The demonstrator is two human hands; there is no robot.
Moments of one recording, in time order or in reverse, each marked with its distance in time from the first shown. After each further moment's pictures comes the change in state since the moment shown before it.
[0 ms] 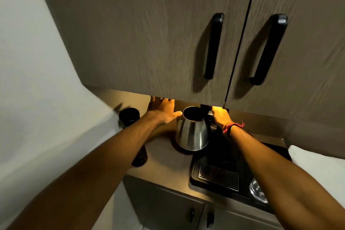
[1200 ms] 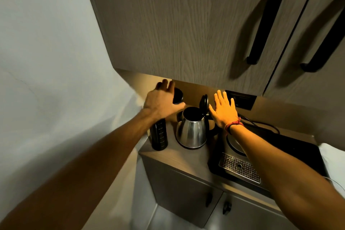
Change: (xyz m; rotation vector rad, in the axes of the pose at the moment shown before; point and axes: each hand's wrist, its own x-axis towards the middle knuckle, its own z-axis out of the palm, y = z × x) left_hand -0.046 -0.082 0.007 0.058 0.263 0.019; right_hand -0.014 -0.021 0.076 -0.803 0.037 -0.477
